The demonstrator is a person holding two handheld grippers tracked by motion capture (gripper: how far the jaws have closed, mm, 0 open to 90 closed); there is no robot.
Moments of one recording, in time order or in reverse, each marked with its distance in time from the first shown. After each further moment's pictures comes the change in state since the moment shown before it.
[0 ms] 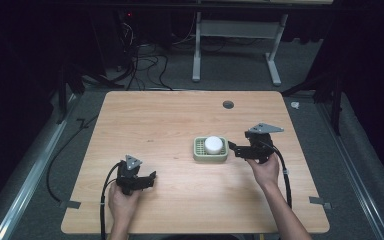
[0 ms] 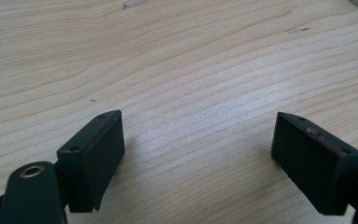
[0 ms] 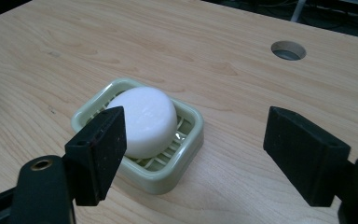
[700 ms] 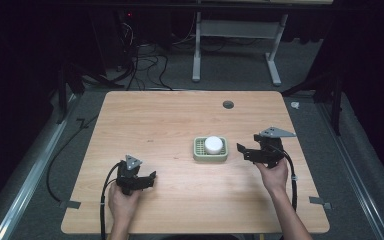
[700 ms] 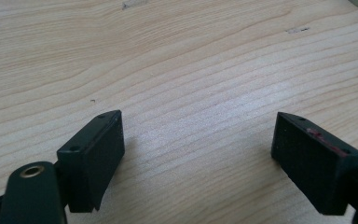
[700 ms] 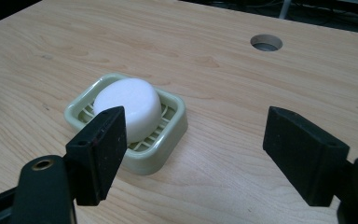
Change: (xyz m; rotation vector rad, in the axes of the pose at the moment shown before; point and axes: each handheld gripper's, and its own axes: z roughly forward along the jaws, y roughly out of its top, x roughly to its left) left arm 0.000 0.000 0.000 0.000 0.000 0.000; right arm -0.011 -0.013 -0.023 -0.016 -0.027 0.048
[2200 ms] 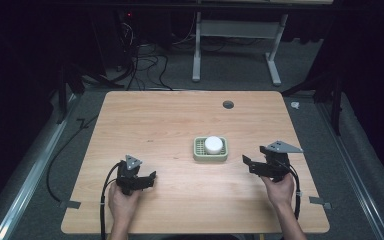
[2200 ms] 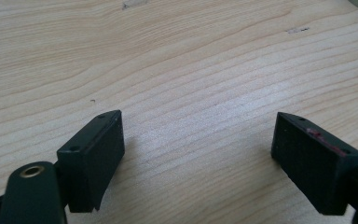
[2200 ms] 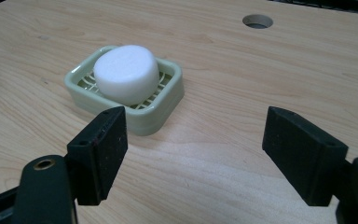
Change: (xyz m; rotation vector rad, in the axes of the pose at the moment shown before) left arm 0.000 0.000 0.000 0.000 0.000 -0.001; right arm 0.005 -0.035 -0.020 -0.002 -0.032 0.008
